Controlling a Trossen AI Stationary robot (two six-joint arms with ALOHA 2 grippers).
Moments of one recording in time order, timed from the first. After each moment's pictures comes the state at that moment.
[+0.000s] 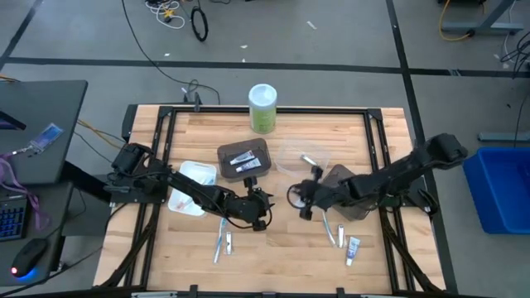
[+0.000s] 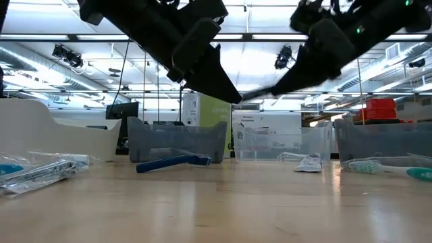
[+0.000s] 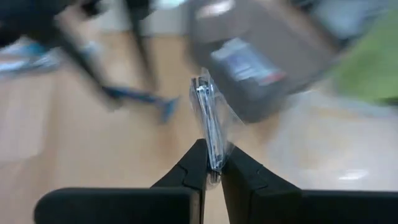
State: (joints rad) left arm -0.33 1.80 1.03 0.10 -0.59 -0.19; right arm 0.32 1.42 0.67 0.08 0.56 0.25
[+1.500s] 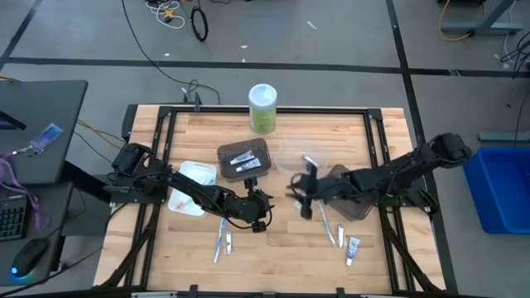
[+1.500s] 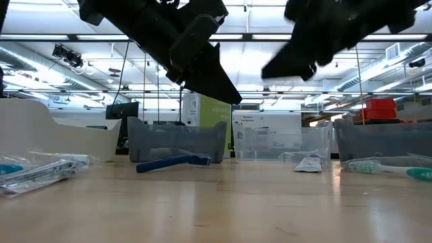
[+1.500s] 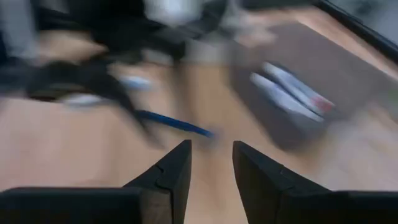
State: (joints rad) left arm -0.33 1.80 1.03 0.10 -0.56 -0.20; right arm 0.27 1.38 0.68 0.19 0.34 0.23
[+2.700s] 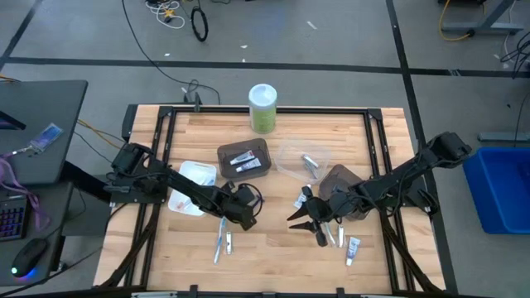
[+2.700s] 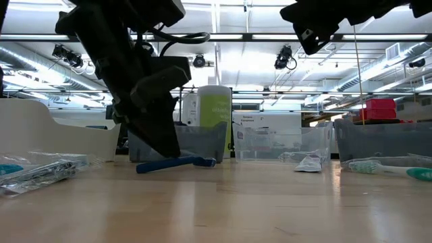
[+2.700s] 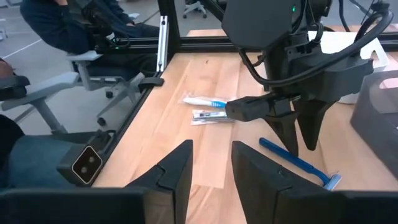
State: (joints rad) left arm -0.34 1.80 0.97 -0.26 -0.43 -0.84; right arm 0.45 1.38 0.68 0.36 0.16 0.19
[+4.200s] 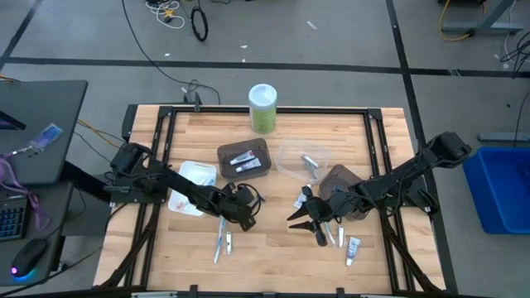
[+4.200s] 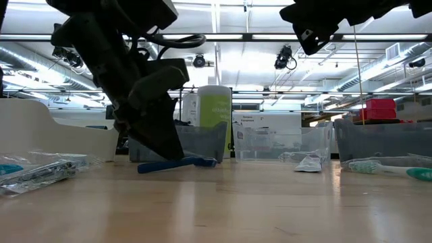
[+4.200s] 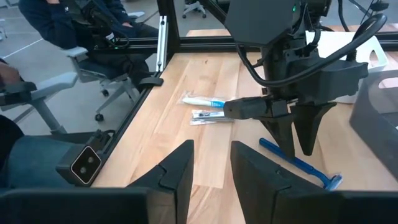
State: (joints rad) left arm -0.34 1.80 0.88 -0.13 -0.41 -0.82; right arm 0.45 1.38 0.68 0.36 0.16 0.19
